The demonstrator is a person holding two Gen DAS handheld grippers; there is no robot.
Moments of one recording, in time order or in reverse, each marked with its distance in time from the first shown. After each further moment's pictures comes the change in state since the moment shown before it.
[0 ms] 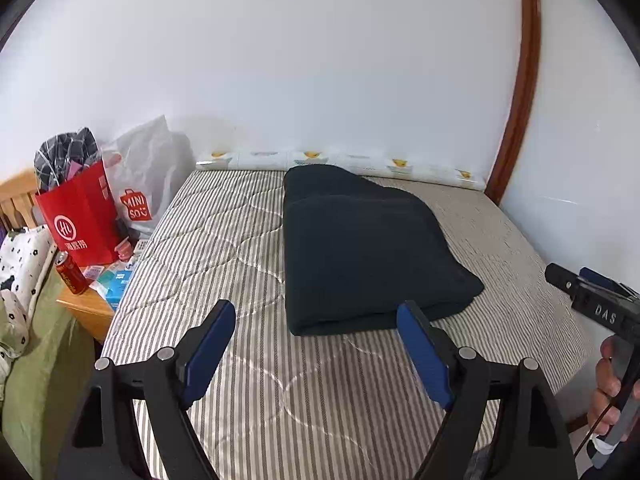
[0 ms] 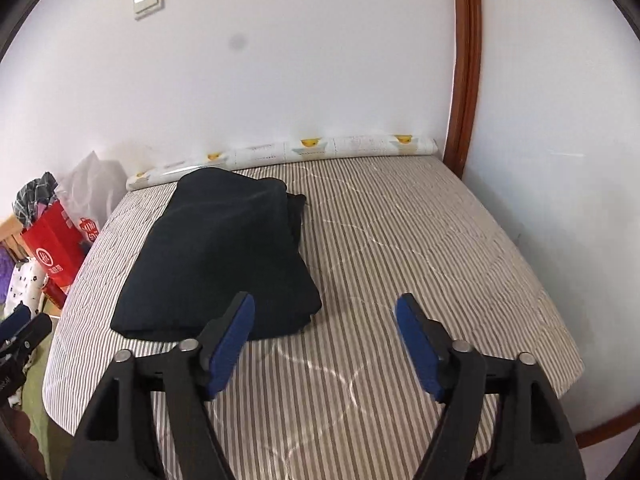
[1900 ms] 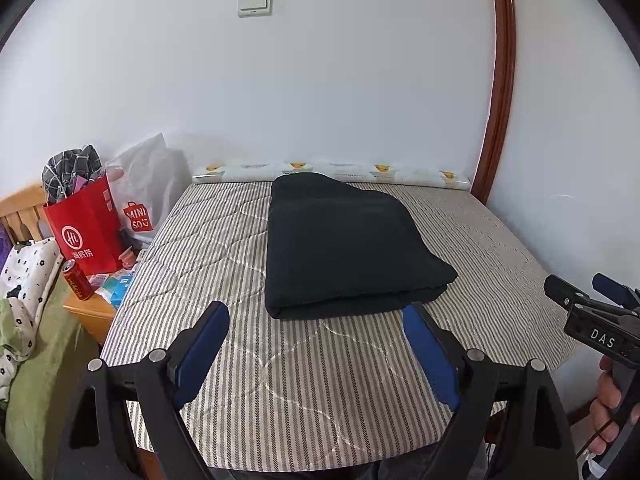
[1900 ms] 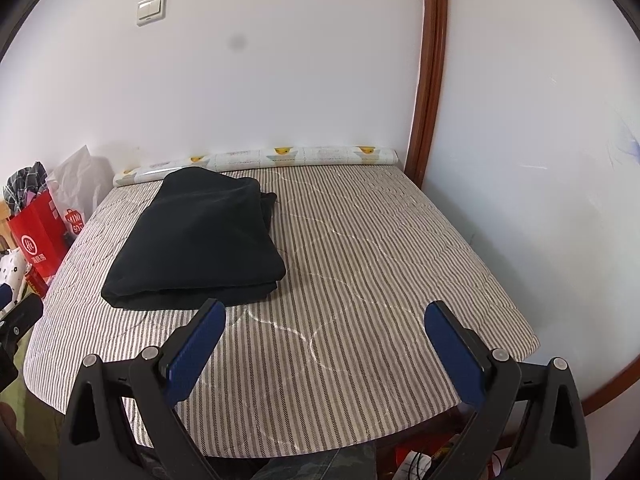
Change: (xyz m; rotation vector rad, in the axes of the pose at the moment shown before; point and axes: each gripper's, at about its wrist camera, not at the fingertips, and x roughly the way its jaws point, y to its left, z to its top) left arm -0.039 -0.035 -0.024 0.034 -0.046 0.008; right arm -0.054 -0.012 -0.039 0.000 -0.040 -0.100
